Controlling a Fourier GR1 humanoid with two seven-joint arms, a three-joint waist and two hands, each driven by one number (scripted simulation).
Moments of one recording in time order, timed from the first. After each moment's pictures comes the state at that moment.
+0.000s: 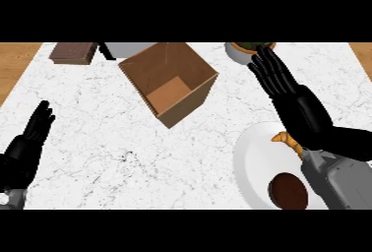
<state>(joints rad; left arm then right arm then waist) -0.01 0.59 -0.17 -1.47 0.32 0.28 -0.10 -0.41 -0.40 0.32 -1.65 -0.42 -0.06 -0.11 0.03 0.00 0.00</state>
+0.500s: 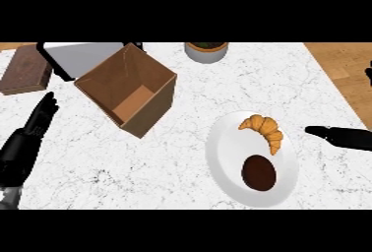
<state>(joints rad) -0.03 0.64 -0.20 -1.53 0.26 0.22 -0.16 -0.17 -0.69 0.10 -1.68 -0.17 -0.38 0.06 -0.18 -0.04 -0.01</state>
